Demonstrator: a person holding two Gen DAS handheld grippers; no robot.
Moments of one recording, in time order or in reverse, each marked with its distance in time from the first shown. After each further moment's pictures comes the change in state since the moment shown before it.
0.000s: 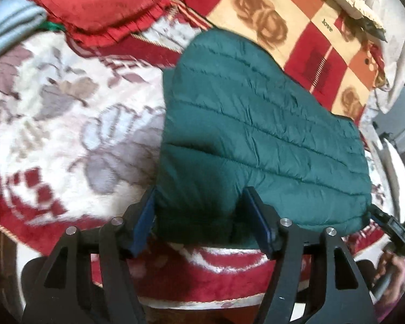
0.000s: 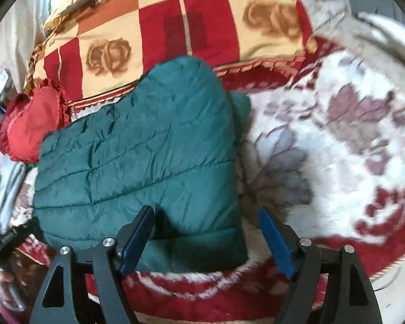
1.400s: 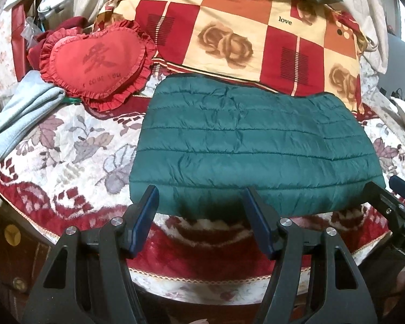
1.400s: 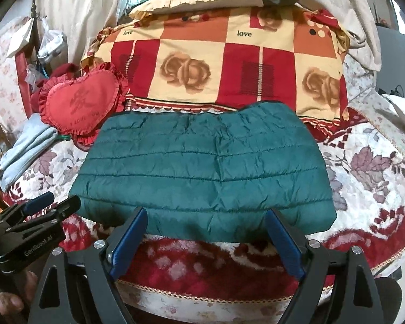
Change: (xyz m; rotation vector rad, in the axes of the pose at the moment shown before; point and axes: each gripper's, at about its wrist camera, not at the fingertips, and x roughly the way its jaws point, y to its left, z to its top) left arm -0.053 -0.097 -0.071 0.245 -0.231 0.218; right arm -0.050 0.145 -0.077 -0.240 -0.228 0.039
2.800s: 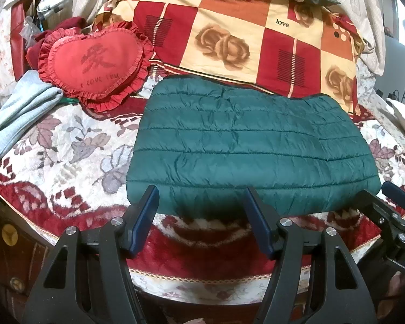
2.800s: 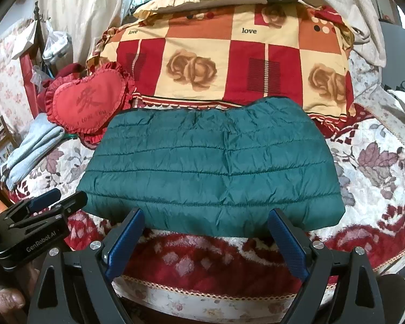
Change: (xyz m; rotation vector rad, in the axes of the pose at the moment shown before) left arm -0.003 -0.004 0.000 -0.008 -0.008 -0.019; right arm 0.001 0.003 -0.006 0.009 0.009 0.043
